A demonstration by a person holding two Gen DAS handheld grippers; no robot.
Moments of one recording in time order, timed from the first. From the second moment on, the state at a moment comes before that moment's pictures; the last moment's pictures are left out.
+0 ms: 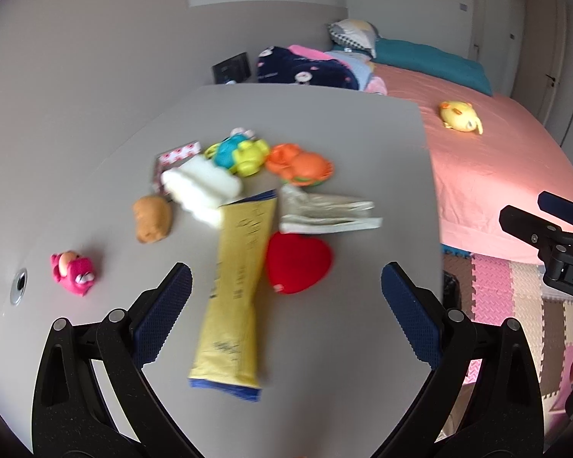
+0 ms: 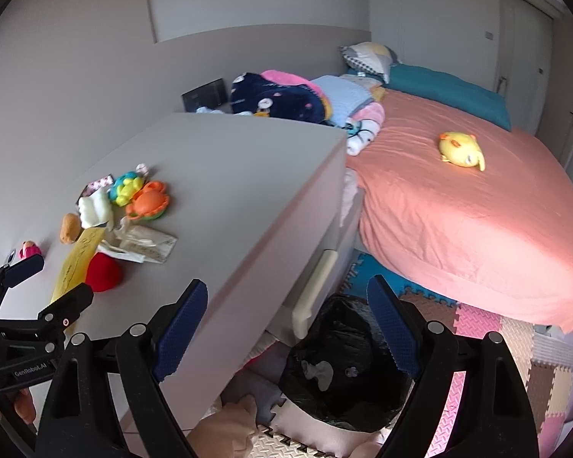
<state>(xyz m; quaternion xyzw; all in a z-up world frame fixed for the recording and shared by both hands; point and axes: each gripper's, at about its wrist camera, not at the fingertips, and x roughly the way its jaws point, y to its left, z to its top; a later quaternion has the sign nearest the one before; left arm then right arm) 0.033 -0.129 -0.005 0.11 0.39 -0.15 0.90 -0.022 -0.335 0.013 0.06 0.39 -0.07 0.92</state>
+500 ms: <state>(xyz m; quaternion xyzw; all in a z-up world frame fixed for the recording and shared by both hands) 0.048 -0.083 -0.031 0.11 0.42 -0.11 0.90 0.015 -0.292 -0.011 0.05 0.42 0.00 0.91</state>
